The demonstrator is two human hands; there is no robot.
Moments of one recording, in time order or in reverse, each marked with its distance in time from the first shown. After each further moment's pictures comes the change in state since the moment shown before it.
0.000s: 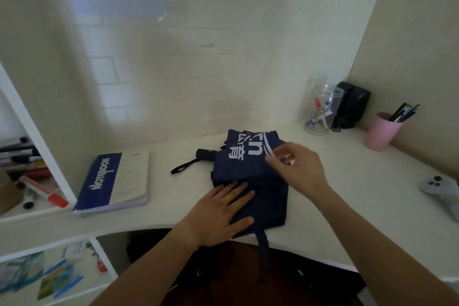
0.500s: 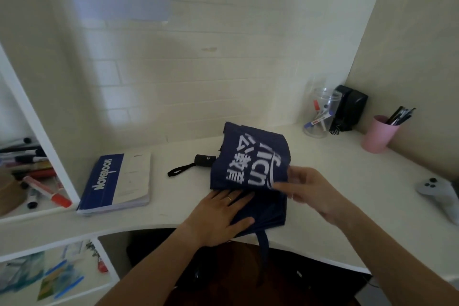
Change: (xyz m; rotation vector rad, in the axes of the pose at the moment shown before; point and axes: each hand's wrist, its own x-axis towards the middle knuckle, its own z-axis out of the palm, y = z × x) left_hand -0.004 0.001 0.002 -0.007 0.134 0.021; right_hand -0.031 0.015 -0.018 0.573 -0.441 0.160
